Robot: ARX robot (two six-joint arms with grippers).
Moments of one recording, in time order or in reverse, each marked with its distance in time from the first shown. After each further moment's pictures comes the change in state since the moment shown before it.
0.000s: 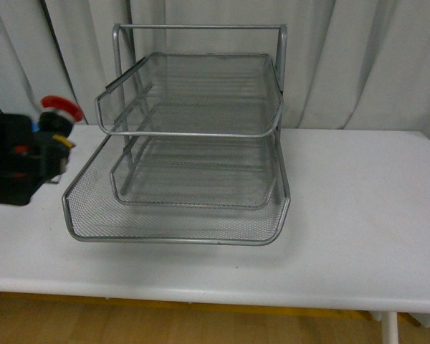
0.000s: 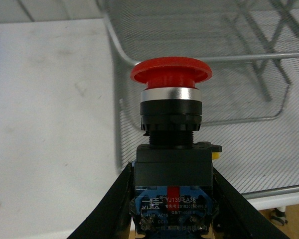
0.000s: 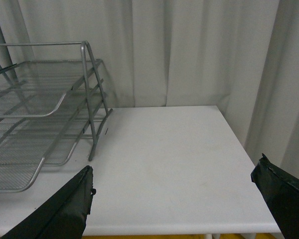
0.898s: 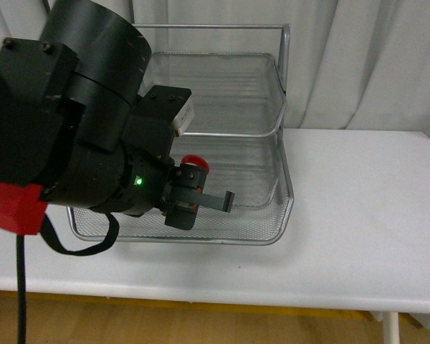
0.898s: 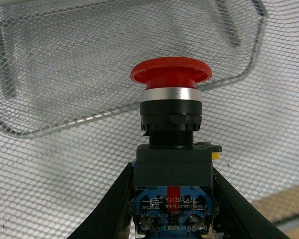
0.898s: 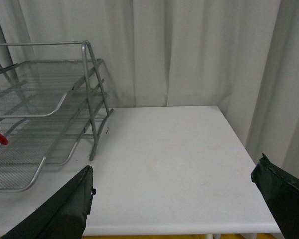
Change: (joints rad) left arm -0.208 0.515 0.388 -0.142 -0.048 -0.025; right arm 0.000 0.000 0.000 0.001 0.000 0.000
